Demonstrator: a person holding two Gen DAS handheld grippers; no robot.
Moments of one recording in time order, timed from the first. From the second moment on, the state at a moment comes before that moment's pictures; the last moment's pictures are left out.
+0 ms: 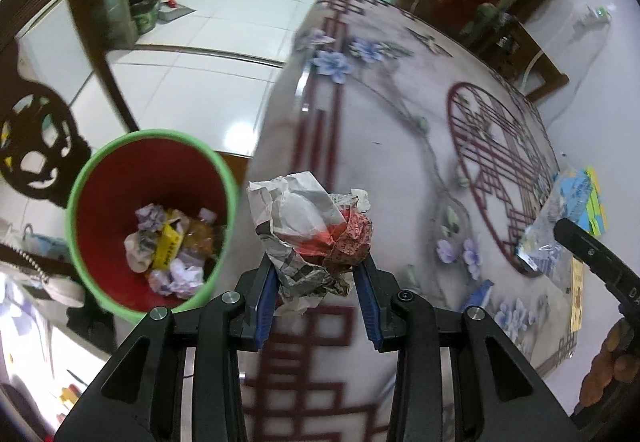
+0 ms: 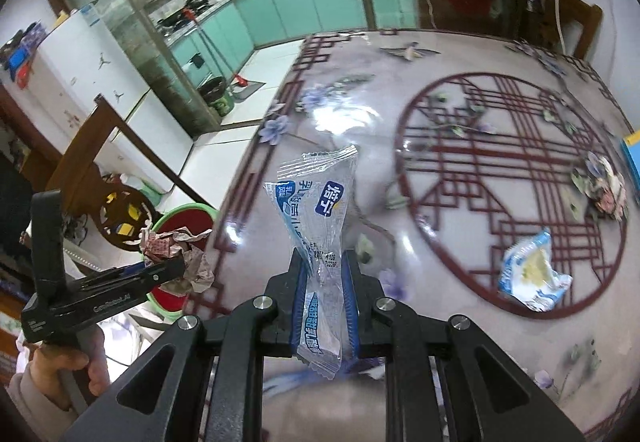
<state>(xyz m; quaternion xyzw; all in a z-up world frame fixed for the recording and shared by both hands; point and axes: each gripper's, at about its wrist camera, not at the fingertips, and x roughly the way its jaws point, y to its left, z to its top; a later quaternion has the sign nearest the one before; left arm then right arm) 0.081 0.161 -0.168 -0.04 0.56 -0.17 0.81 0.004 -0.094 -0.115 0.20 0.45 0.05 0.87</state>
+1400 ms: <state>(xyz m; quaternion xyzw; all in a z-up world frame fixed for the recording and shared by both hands) 0.124 0.276 -0.190 -0.04 0.57 -0.02 0.82 0.098 0.087 -0.102 0.11 0.47 0.24 0.85</state>
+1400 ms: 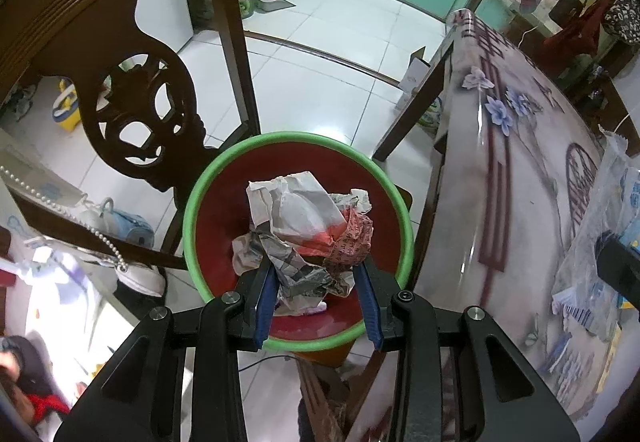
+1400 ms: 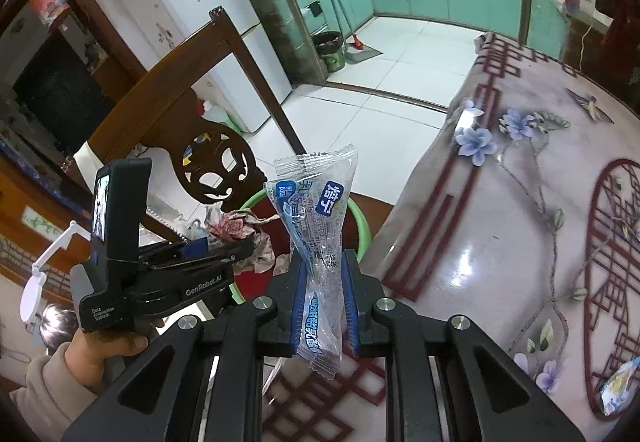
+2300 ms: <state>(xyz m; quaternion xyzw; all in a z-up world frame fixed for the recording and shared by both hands) 0.146 0.286 -0.201 -0.04 0.58 0.00 0.82 0.127 0.113 -0.119 0.10 0.49 0.27 0.82</state>
